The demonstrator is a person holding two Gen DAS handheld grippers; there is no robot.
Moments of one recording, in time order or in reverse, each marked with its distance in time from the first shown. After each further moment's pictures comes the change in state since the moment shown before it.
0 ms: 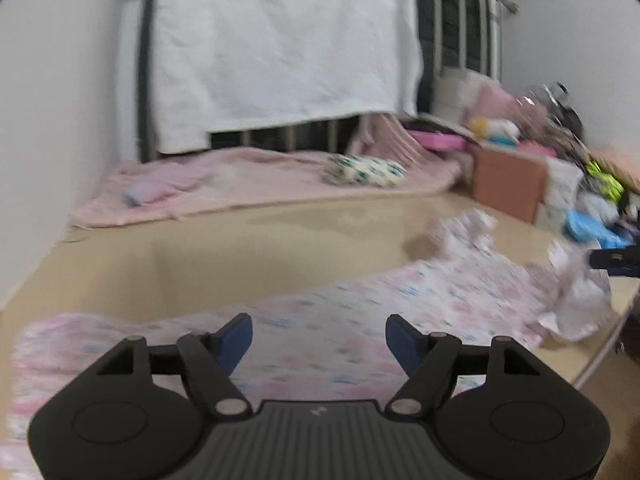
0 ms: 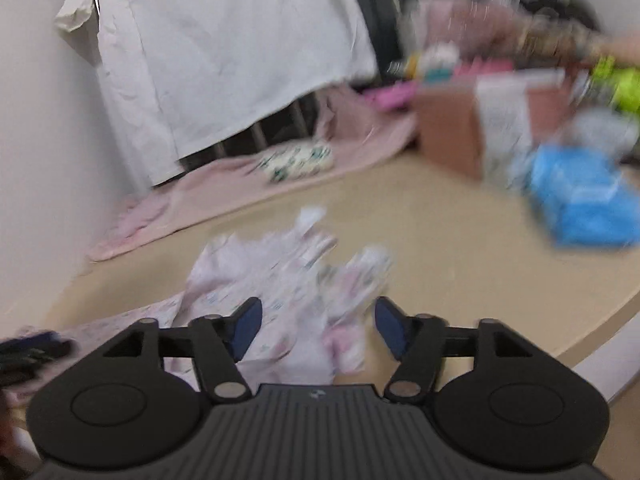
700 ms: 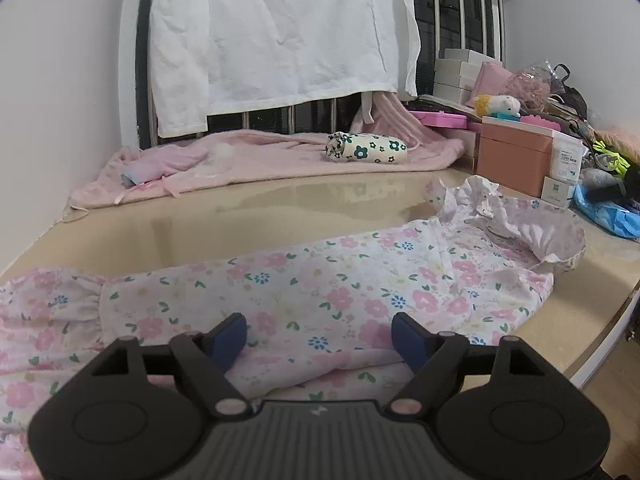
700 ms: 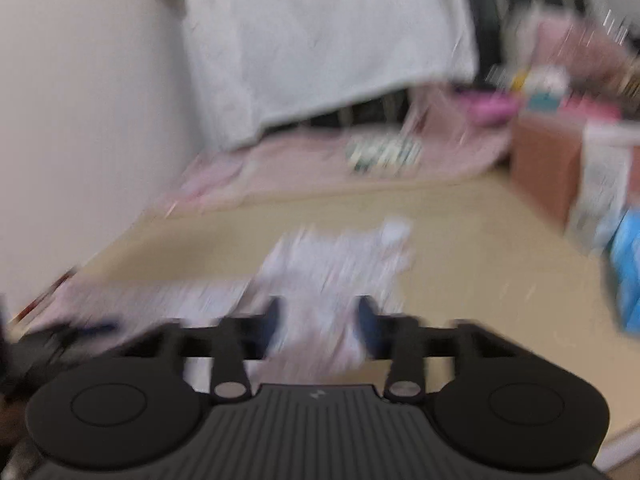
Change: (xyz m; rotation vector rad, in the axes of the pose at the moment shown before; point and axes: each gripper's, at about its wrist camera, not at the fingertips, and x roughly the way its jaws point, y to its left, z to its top) left arm 0.011 -0.010 -0.028 -0.003 0.011 0.056; right arm 0.000 0.014 0.026 -0.236 0.155 0.225
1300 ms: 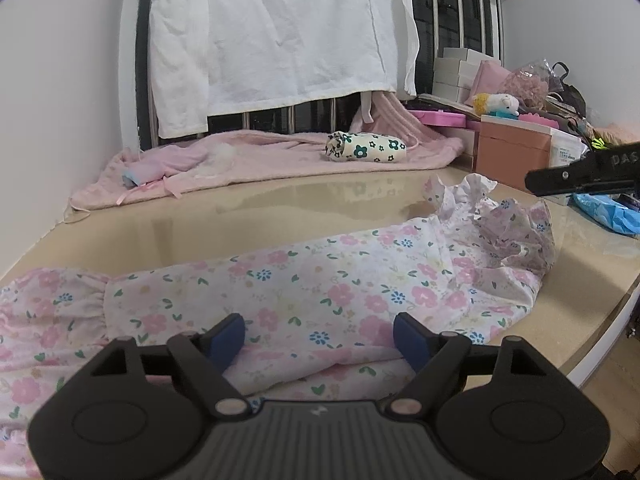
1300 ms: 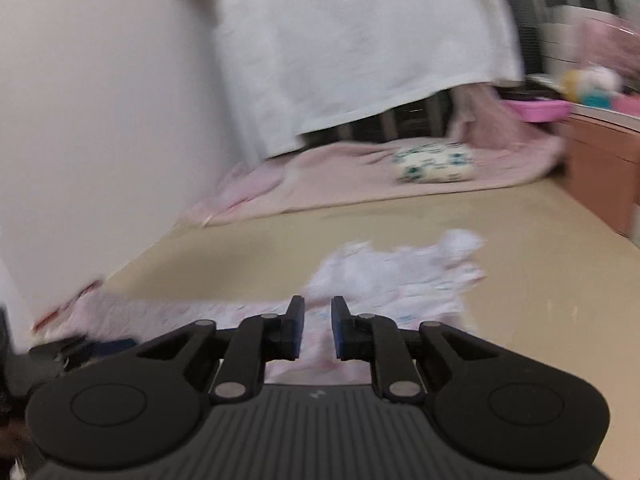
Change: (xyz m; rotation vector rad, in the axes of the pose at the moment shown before) left arm -0.004 0.000 0.000 0.009 0.010 -0.002; right arm 0.042 0.010 0.001 -0.018 -0.116 0.025
